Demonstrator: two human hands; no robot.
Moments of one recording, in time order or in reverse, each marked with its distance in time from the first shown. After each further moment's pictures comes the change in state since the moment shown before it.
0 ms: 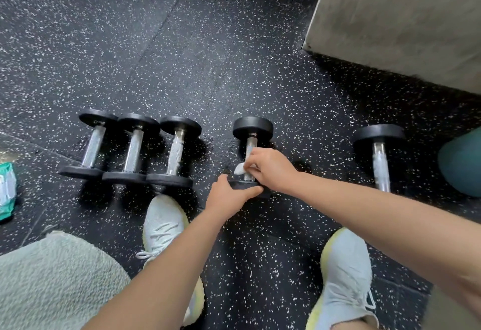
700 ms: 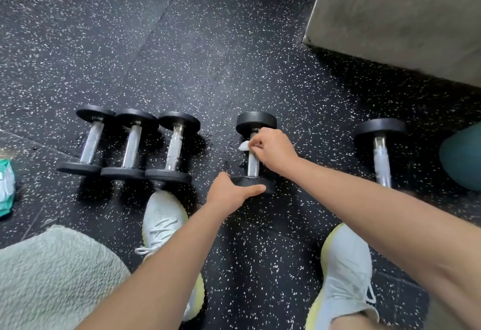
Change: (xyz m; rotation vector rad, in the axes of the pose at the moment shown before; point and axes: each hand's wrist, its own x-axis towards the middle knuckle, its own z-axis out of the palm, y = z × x) left_hand -0.001 0.000 0.000 -0.001 -0.030 -0.030; right_hand 0.019 0.002 -0.020 0.047 0.099 0.262
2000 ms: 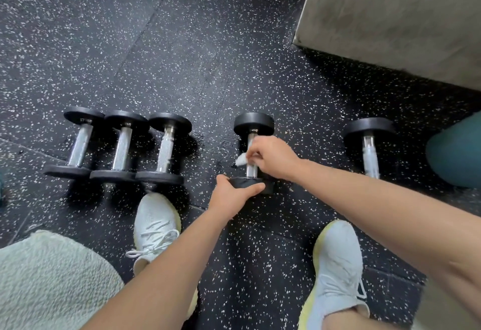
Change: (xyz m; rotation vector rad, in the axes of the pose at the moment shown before) left_hand -0.010 0.004 0.020 -0.198 -0.030 -0.007; right_hand -0.020 0.017 -0.009 -0.058 -0.131 -0.157
